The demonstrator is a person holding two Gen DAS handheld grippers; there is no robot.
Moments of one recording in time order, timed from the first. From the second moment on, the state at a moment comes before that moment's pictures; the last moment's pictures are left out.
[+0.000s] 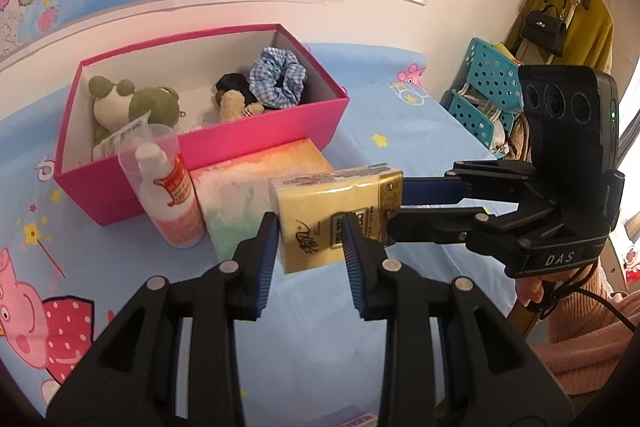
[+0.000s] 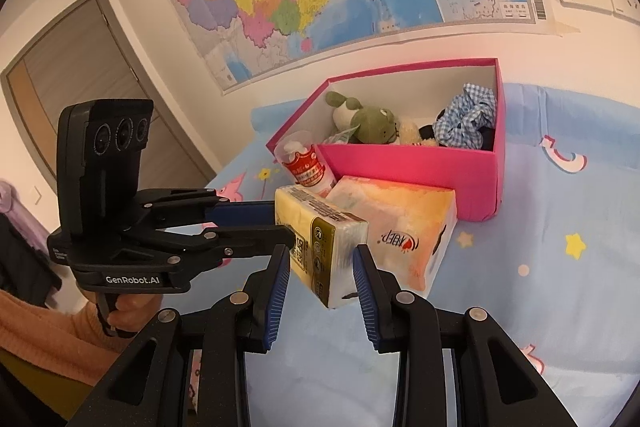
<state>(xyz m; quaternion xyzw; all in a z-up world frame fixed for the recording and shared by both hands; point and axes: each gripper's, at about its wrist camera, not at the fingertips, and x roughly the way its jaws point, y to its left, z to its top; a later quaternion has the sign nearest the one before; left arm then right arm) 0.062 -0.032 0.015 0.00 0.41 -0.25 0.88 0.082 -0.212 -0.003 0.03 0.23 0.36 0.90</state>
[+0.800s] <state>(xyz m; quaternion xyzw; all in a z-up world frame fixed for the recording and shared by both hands) 0.095 -0.024 0.032 0.00 0.39 -0.24 0.89 0.104 -0.206 0.026 0.02 0.20 0.35 0.91</state>
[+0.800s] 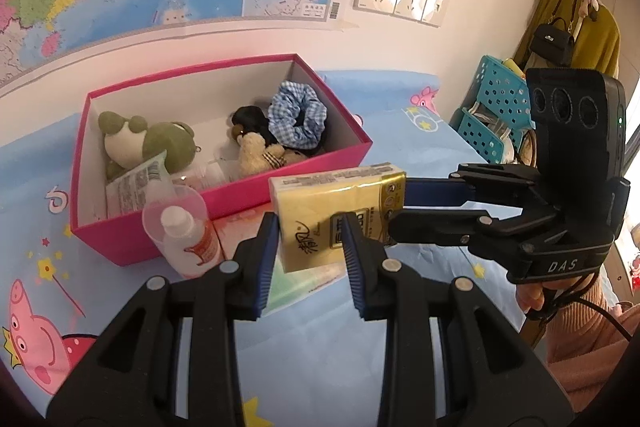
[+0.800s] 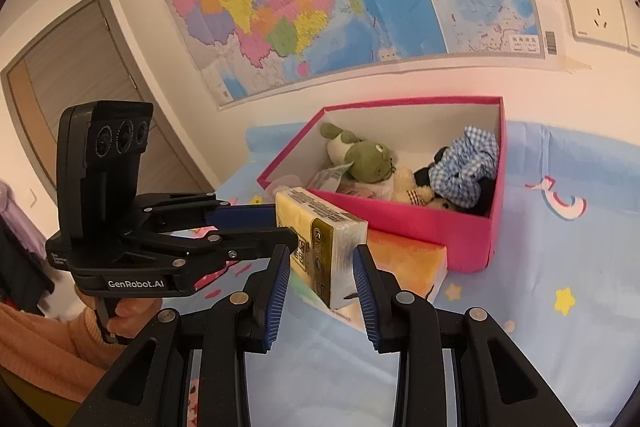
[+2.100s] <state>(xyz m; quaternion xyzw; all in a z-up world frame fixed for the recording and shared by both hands) 0.135 -0.009 0.040 -0.01 0.39 -0.20 0.90 0.137 -0.192 0.051 0.01 0.19 0.35 0.92</state>
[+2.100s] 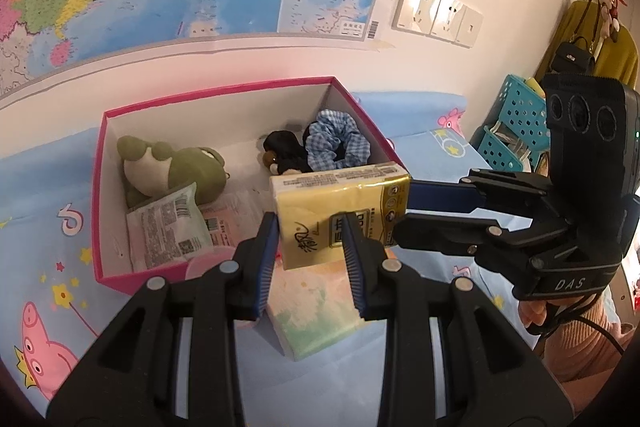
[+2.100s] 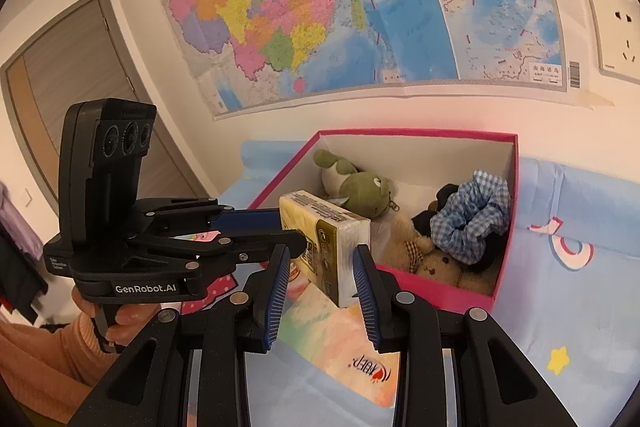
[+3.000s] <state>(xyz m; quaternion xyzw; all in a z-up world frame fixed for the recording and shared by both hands) 0.184 0.016 0.027 -0.05 0.42 -0.17 0.89 0.185 -0.172 0.060 0.03 0.21 0.35 0.91</state>
